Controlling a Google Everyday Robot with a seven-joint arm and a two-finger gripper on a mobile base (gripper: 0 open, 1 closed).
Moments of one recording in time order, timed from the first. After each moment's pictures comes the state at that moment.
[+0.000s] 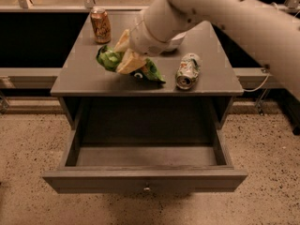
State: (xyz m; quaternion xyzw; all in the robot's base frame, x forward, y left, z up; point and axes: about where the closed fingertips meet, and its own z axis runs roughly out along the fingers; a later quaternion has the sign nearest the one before) arm 0.600 0.075 0.924 -0.76 0.53 0.07 0.36
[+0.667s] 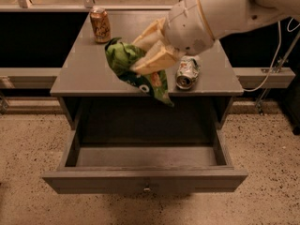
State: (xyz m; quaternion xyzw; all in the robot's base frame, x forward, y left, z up) arm 0.508 0.021 0.992 -0.71 0.52 0.21 0.42
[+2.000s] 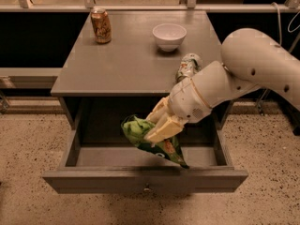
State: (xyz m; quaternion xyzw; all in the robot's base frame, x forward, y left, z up) arm 0.449 -0.004 0.832 -0.68 0.61 0.30 0.27
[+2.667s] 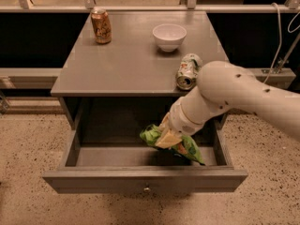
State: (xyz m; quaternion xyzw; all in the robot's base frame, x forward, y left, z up) arm 0.493 -0.042 0.734 -0.66 0.70 0.15 0.22
